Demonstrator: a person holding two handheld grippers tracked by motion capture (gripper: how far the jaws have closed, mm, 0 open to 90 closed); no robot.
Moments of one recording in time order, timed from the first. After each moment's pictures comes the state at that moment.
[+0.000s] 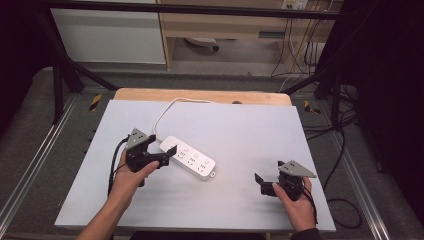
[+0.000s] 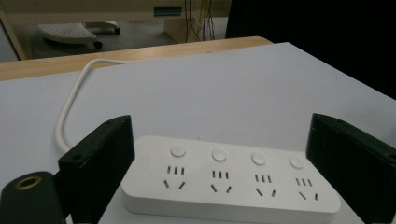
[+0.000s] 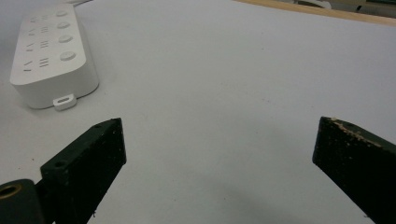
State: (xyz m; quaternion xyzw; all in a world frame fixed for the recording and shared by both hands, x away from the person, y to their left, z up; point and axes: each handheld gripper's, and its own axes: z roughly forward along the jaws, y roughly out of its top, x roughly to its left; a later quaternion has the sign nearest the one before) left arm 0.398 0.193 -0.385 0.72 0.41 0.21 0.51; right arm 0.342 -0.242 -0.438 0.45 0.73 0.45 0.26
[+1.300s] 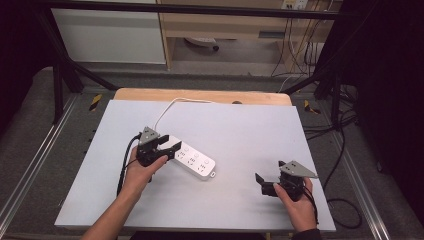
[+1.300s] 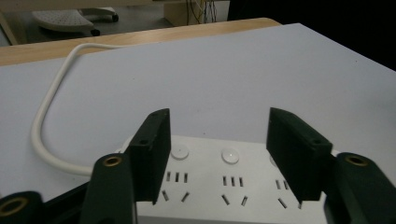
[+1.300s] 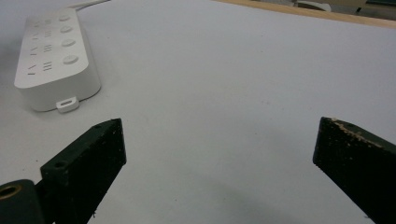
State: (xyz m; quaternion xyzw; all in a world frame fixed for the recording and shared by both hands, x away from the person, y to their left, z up) left arm 0.421 0.178 -0.405 0.73 0.42 0.20 0.50; right arm 0.340 -0.243 -0.436 0.45 0.73 0.45 0.26
